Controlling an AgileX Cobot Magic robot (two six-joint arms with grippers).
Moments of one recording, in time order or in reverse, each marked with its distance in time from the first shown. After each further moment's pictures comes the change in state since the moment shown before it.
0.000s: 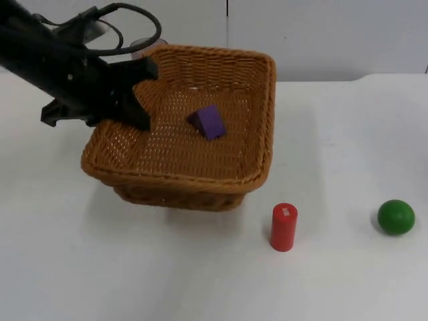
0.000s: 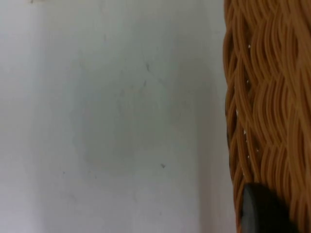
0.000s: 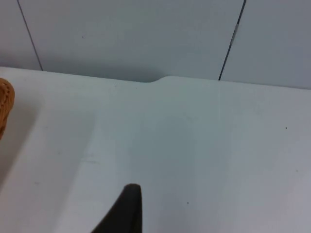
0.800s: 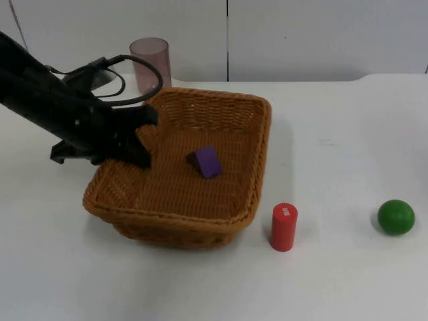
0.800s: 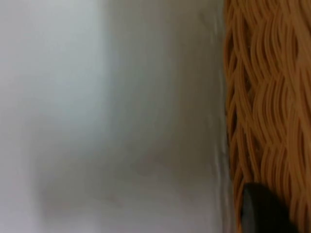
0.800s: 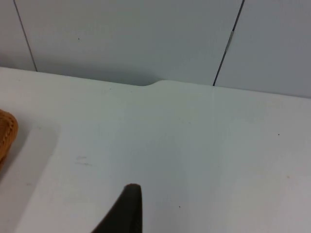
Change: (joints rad) right arm 0.000 0.000 0.000 -0.023 -0.008 -0.011; left arm 0.032 0.156 -0.002 -0.128 -0.002 0.197
